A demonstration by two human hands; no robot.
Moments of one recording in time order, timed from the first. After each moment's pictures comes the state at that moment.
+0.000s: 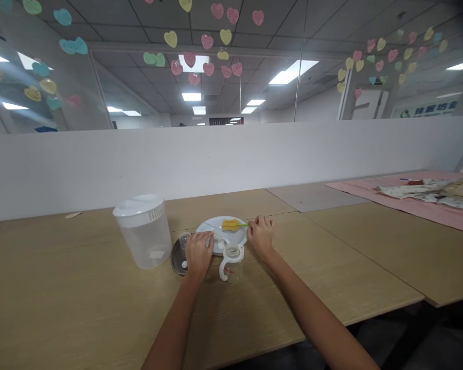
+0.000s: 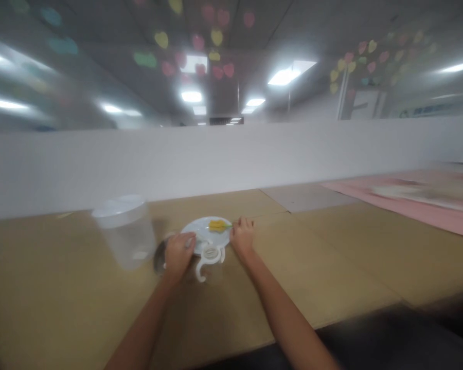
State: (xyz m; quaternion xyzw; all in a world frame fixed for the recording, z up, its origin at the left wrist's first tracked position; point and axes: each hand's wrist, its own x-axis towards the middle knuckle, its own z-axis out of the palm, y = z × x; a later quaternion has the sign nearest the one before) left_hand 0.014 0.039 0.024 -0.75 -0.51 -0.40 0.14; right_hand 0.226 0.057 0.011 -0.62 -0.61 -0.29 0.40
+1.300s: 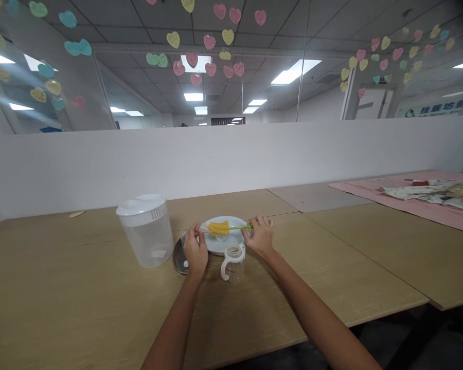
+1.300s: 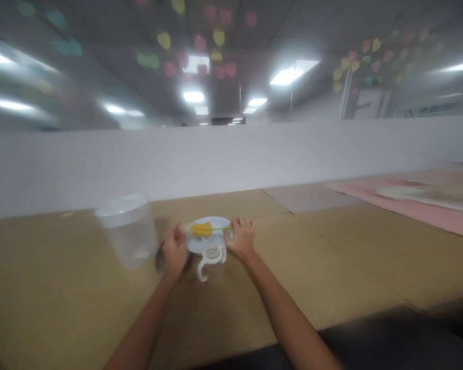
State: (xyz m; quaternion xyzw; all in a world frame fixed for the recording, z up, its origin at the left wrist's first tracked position) left_hand 0.009 0.046 0.020 -0.61 -0.54 -0.58 0.00; right_hand 0.222 0.049 0.017 -0.56 -0.65 -0.25 0.45
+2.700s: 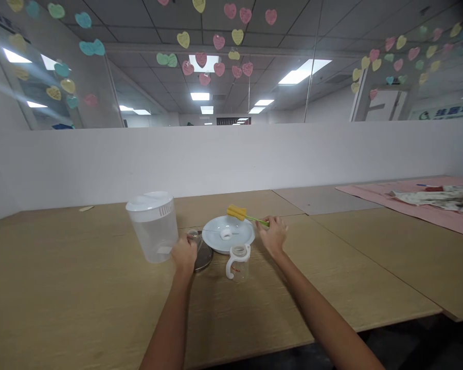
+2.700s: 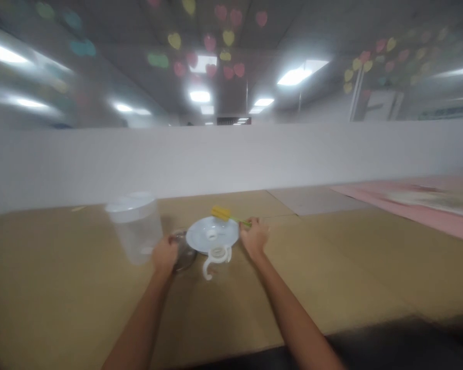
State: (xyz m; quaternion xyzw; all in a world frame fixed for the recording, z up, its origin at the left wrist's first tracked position) left_hand -0.036 0.052 0.020 -0.56 -0.76 -0.32 0.01; right_hand 0.233 0.061 0.010 -0.67 -0.52 -0.18 0.50
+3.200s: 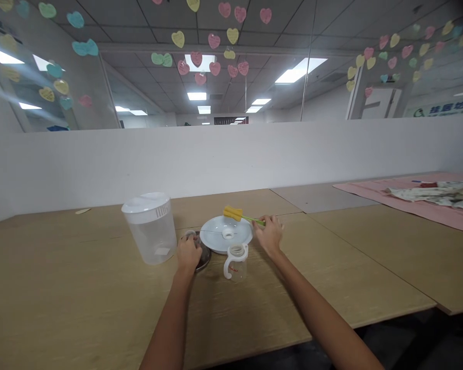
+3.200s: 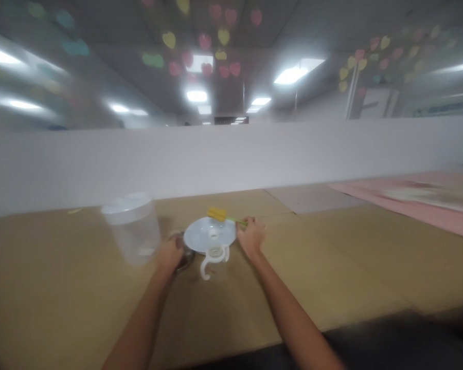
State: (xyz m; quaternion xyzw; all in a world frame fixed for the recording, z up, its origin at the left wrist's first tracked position) left_hand -0.026 0.052 0.019 -0.67 -0.69 -0.27 0.06; right_hand 0.230 0.060 0.012 -0.68 -0.53 -0.18 0.48
